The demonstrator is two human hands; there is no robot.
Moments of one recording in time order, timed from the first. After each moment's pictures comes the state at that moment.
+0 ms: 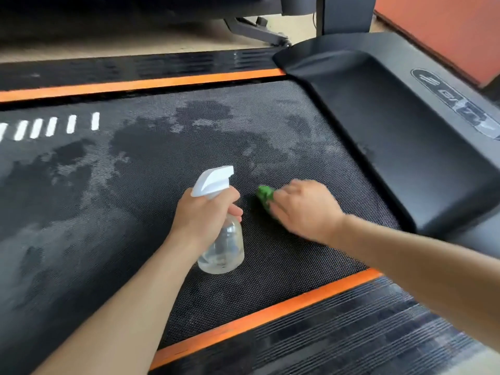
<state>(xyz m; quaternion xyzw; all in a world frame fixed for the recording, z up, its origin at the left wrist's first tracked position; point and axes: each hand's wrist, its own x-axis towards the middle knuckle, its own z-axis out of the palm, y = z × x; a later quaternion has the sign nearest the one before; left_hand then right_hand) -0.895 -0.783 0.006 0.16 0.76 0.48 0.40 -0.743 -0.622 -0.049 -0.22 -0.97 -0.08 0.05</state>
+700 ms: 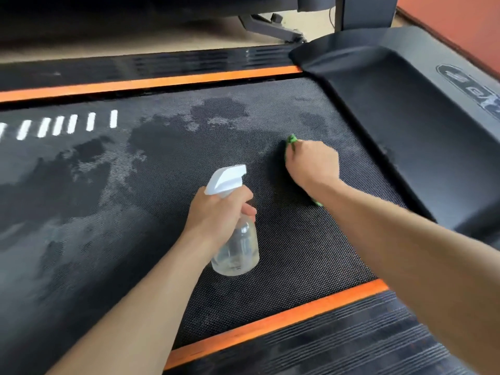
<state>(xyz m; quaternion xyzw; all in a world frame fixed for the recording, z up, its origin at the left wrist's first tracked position) -0.898 -0.786 0.010 0.15 0.76 0.47 0.42 -0.817 -0.577 -0.039 -0.48 -0.87 -0.06 0.09</state>
